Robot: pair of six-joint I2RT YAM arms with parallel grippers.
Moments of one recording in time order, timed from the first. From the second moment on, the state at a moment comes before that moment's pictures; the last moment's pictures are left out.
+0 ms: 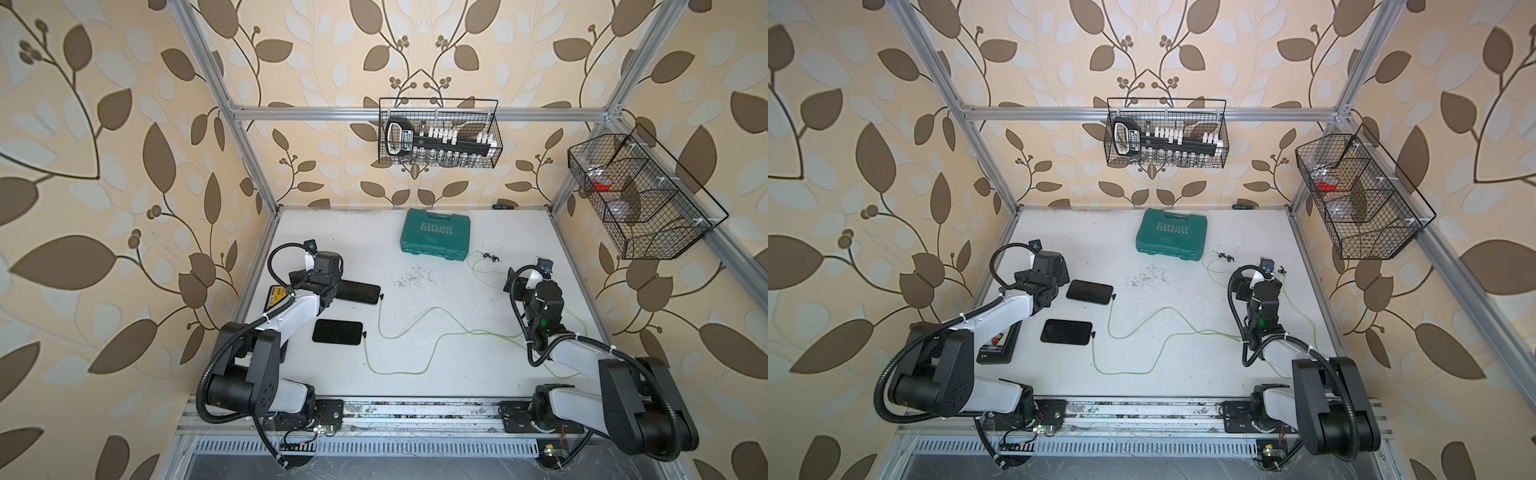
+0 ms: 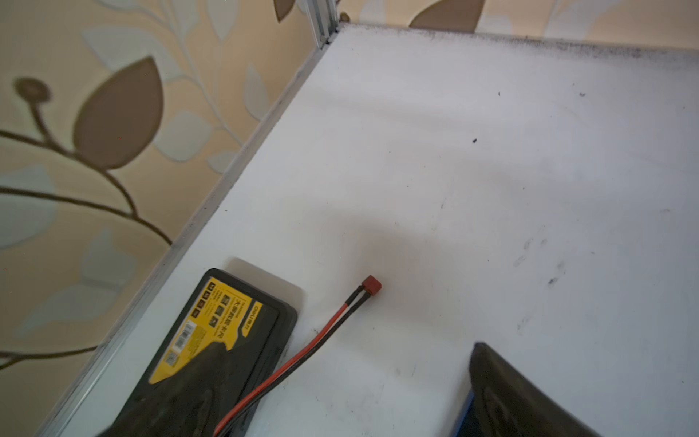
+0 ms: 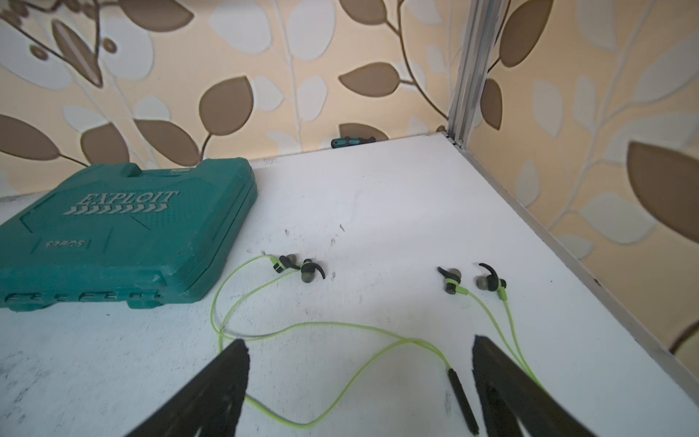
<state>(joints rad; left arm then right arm) -0.17 1.43 0.72 -0.04 -0.54 -0.29 0.02 1.27 0.27 0.74 0.24 0.13</state>
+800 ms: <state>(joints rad) -0.04 1.52 0.38 0.59 -0.16 -0.12 0.01 1.51 0.26 1.03 0.09 0.05</state>
